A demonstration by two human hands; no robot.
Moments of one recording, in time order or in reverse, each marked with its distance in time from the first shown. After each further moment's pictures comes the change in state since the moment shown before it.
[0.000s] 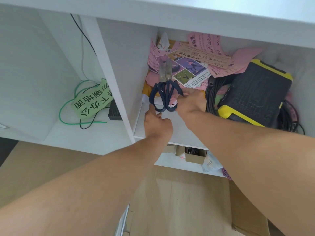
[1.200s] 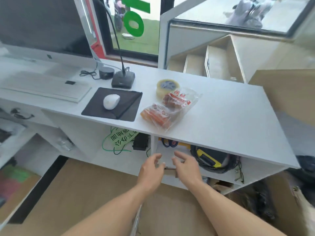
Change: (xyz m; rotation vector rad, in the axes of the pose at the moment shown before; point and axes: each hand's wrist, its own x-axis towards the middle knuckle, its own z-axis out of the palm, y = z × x) left_hand -0.239 0.178 -0.190 0.296 -0.175 0.089; right_hand -0.268 -0.152 -0.175 -0.079 -0.343 -0.081
